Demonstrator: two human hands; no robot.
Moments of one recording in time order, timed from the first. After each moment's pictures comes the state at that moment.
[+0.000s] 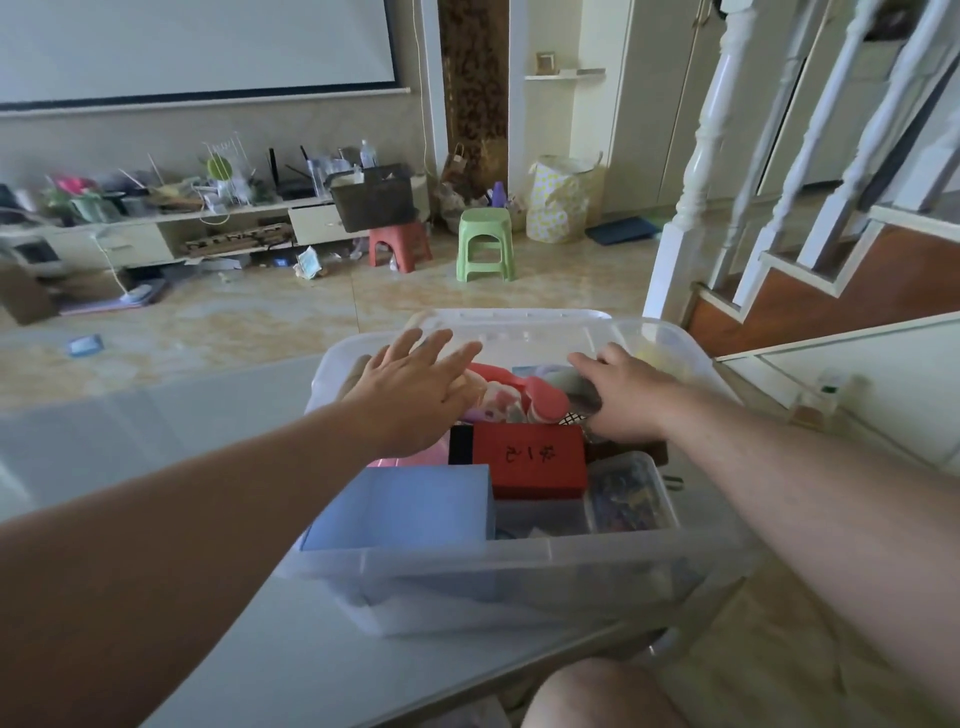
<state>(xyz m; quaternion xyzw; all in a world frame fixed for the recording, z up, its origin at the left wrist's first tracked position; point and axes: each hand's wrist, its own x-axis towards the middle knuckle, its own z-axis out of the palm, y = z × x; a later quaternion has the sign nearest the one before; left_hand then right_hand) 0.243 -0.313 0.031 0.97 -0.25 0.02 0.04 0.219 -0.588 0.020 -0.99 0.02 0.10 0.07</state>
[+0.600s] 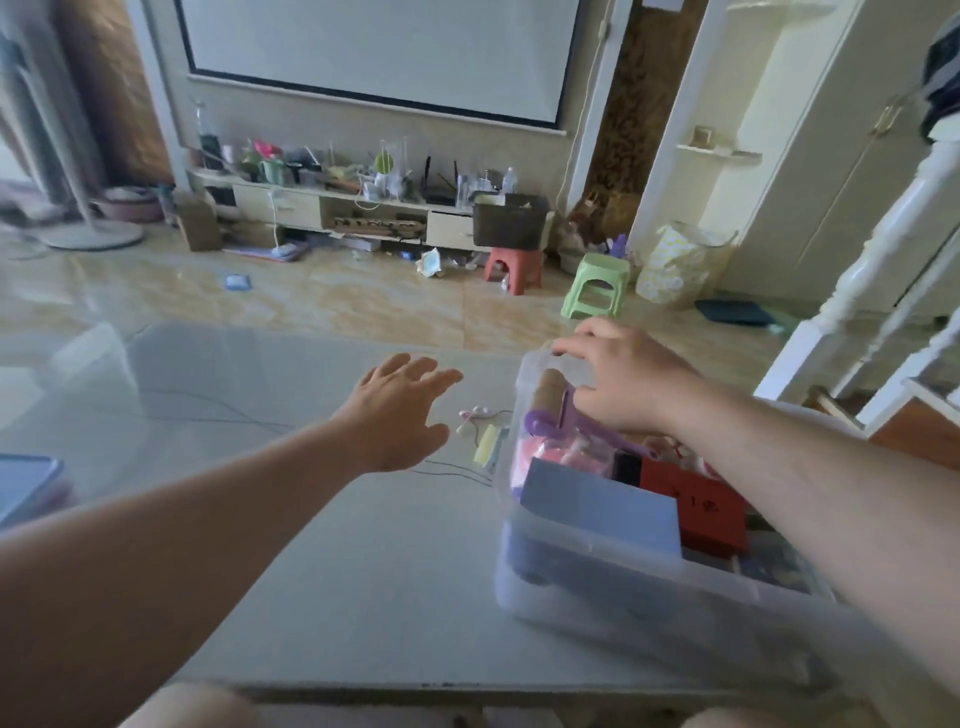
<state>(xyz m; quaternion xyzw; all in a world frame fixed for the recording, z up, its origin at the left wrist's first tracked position) 0.194 -0.090 0.015 0.99 -0.11 0.06 0.09 0.215 -0.363 0.108 -0.98 -0.19 -0.03 0.04</state>
